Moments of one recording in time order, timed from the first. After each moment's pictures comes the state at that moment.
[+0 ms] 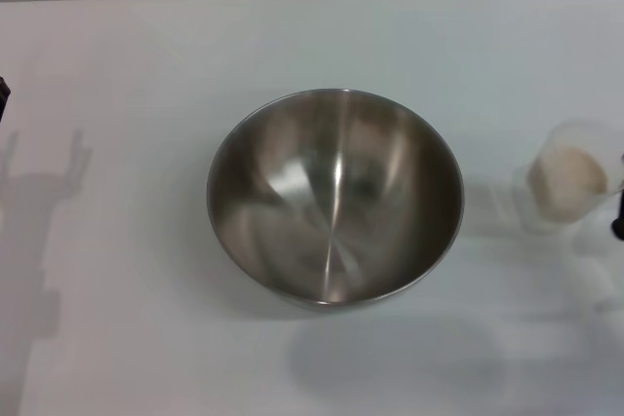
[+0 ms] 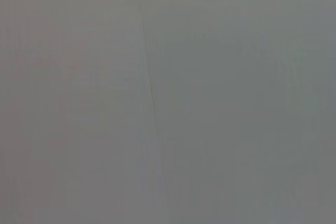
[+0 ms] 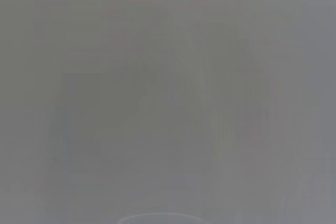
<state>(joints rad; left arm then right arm) -0.08 -2.07 -1.01 -0.55 2.46 1.32 0.21 0.17 2.09 -0.02 0.23 -1.56 -1.60 0.04</state>
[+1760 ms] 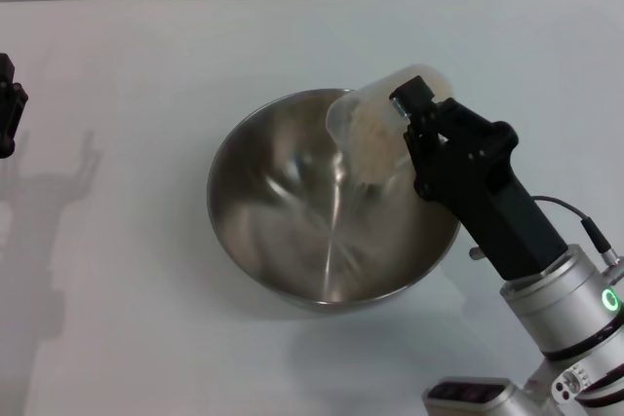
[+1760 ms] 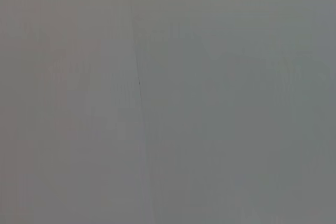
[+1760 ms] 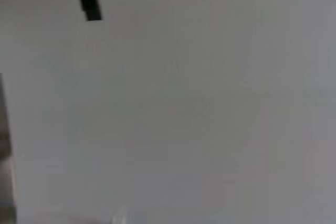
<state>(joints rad) -0.10 -2.08 -0.98 -0.52 2.46 1.32 0.19 0.38 2.09 -0.04 0.55 -1.87 -1.62 -1.68</state>
